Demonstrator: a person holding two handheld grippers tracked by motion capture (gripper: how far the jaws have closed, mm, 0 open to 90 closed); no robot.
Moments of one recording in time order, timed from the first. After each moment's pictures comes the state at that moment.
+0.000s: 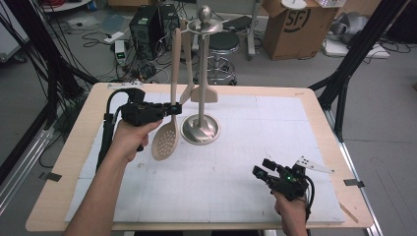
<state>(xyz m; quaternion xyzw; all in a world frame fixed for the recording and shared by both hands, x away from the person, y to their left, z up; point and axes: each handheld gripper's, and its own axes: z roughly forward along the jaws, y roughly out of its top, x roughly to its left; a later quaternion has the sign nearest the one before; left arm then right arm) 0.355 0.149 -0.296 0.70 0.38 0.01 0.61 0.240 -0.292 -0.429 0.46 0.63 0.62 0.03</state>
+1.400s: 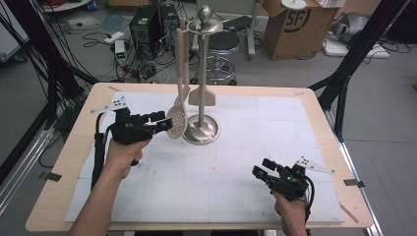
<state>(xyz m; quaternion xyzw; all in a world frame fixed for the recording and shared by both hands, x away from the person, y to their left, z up) 0.322 0.178 -0.339 0.65 0.35 0.03 0.67 0.240 -0.292 -0.428 0.45 0.63 0.63 0.04</state>
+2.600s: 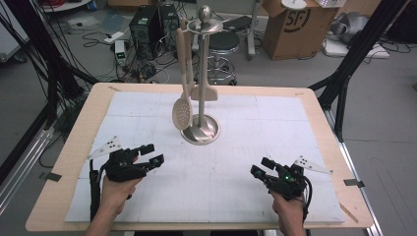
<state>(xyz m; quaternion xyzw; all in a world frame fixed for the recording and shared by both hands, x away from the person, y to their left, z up) 0.264 0.194 -0.409 0.66 0.38 0.06 0.65 0.239 -0.286 -0.426 0.45 0.63 0.63 0.05</state>
